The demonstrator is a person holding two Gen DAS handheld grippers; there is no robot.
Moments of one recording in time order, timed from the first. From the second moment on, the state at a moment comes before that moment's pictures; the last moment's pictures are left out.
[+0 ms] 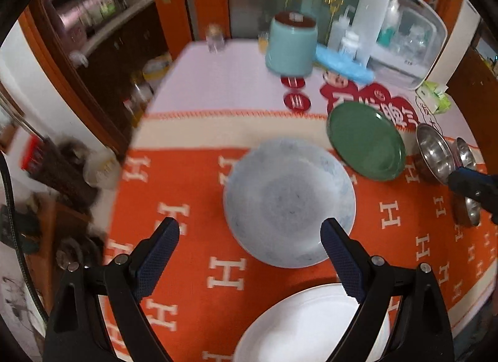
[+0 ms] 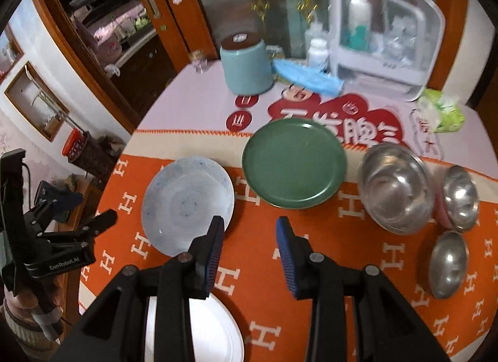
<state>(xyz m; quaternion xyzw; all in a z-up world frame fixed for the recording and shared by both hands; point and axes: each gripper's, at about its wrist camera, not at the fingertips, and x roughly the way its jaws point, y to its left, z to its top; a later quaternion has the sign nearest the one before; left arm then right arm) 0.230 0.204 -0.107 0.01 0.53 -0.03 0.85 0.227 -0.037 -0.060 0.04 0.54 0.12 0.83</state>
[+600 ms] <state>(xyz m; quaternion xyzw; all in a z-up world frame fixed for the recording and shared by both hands) 0.304 0.244 -0.210 -0.10 0.61 -0.02 0.78 0.289 -0.002 -0.182 0.09 0.66 0.14 0.73</state>
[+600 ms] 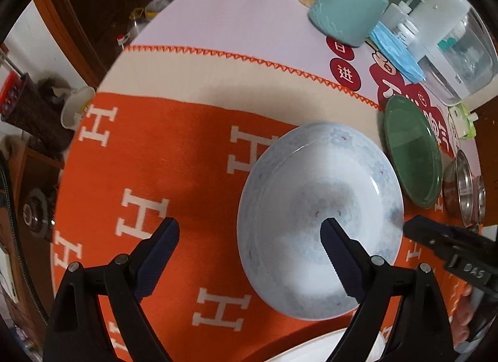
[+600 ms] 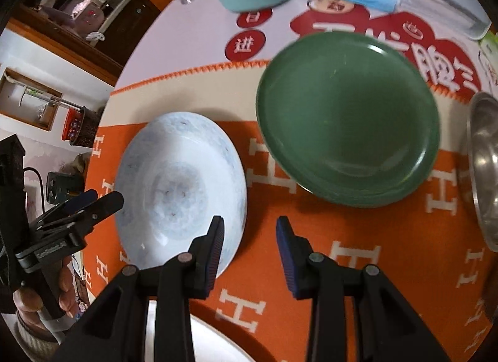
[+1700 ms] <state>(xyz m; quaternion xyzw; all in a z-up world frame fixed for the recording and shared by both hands) 0.308 0.242 -0.233 -0.08 0.66 -0.06 0.74 0.294 0.008 -0.201 0.10 0.69 0.16 0.70</state>
